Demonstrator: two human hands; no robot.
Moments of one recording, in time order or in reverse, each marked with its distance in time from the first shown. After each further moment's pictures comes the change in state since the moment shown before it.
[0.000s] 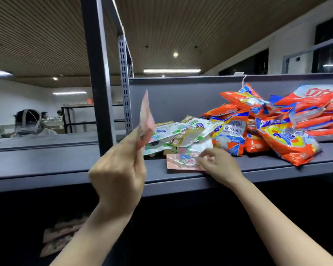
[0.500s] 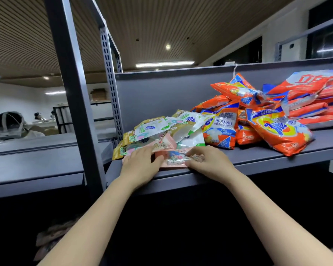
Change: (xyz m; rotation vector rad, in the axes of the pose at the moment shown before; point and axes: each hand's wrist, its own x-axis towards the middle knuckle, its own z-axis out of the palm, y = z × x) left_hand -0.027 -0.018 0.107 0.048 -1.219 -0.379; right_hand -0.001 0.009 -0.010 -0.014 -0.137 -0.061
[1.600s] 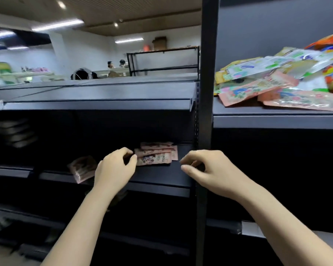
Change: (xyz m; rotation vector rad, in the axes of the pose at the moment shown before) left_hand -0.234 -0.224 -0.048 -0.033 0.118 -0.589; right_hand -0.122 -0.182 0.149 0.261 -0.363 -0.454
